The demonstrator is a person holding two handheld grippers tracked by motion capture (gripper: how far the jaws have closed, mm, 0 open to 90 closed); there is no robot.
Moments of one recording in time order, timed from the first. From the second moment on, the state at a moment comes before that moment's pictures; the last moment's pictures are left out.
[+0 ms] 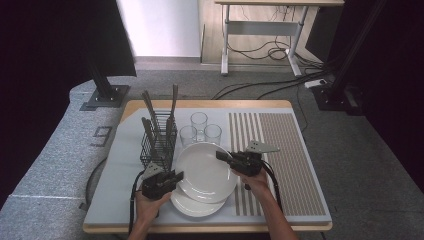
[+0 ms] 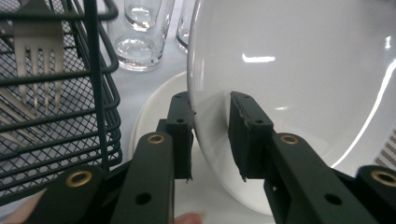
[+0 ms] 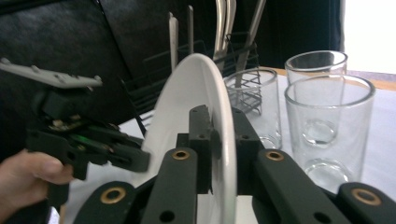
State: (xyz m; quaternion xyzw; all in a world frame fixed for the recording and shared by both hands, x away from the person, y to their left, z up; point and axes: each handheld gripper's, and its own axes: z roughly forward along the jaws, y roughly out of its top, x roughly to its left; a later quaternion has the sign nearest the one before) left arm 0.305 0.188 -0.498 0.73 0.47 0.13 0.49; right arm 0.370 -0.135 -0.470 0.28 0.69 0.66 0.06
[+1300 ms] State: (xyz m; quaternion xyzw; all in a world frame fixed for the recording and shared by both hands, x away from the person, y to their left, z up) left arm 0.284 0.175 -0.508 0.76 0.44 0.18 0.44; right arm 0.355 -0.166 -0.449 0.34 0.65 0.67 0.14
